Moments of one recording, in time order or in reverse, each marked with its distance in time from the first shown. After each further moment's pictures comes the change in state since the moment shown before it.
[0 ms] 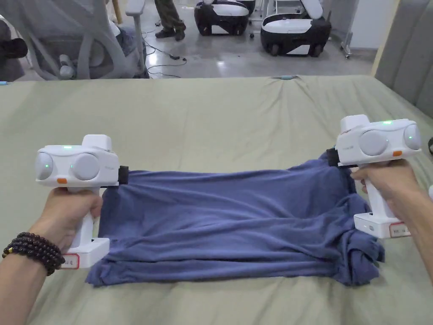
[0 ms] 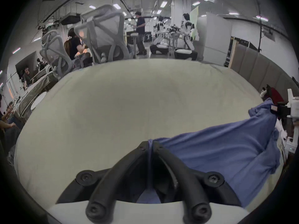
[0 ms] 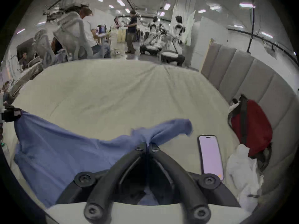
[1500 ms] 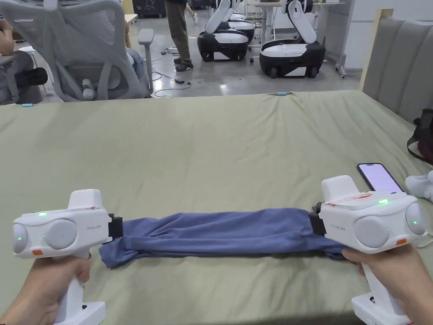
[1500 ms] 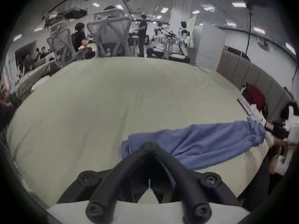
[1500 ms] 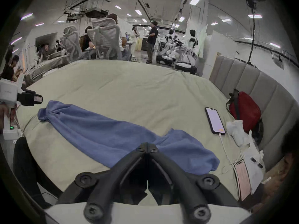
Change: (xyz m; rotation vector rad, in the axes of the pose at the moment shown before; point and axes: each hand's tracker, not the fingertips) left arm -0.020 -0.125 0.108 0.007 -0.128 0.134; right arm -0.079 -0.152 0.140 0.050 0.114 0.095
